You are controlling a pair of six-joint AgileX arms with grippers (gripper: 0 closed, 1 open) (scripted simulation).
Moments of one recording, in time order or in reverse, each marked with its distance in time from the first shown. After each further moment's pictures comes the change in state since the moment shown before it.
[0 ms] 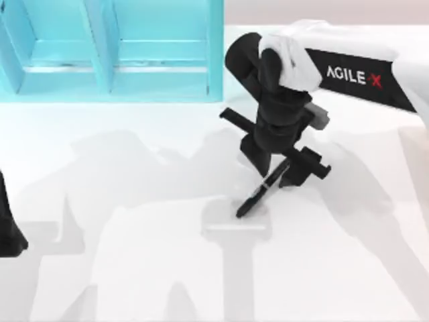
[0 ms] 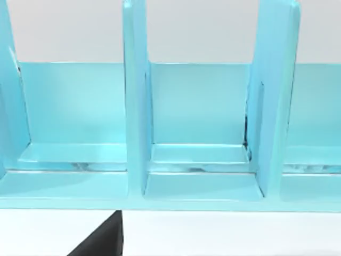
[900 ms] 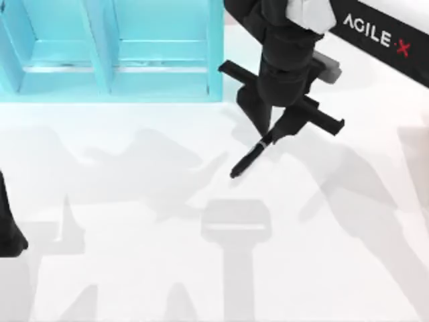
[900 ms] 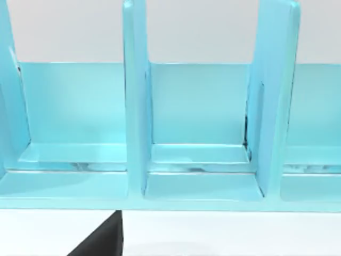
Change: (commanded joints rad) left arm 0.000 0.000 0.000 0.000 0.000 0.000; right arm -0.007 -0.107 0.303 -0.427 0.021 -0.037
